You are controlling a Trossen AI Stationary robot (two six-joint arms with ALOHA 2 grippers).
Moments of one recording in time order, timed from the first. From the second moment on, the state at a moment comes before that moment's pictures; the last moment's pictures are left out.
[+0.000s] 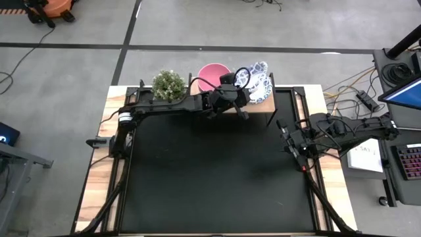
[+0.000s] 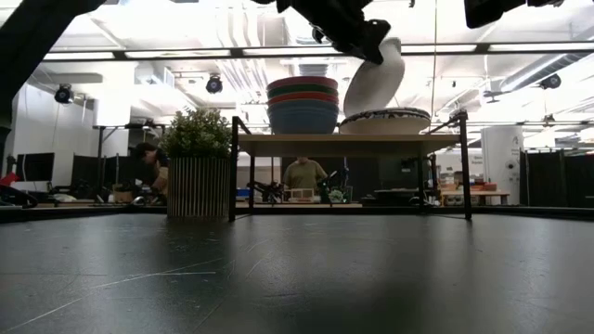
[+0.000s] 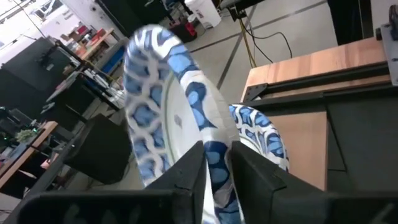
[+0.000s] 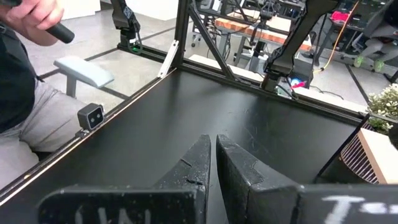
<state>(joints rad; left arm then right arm) 0.15 2.04 1.92 -0.17 -0.49 0.47 0.10 0.53 0.62 -0.29 -0.27 -0.23</state>
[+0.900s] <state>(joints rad) 0.07 2.04 2.26 -0.82 -0.49 0.37 0.10 0.63 0.62 -0.16 0.63 0.06</state>
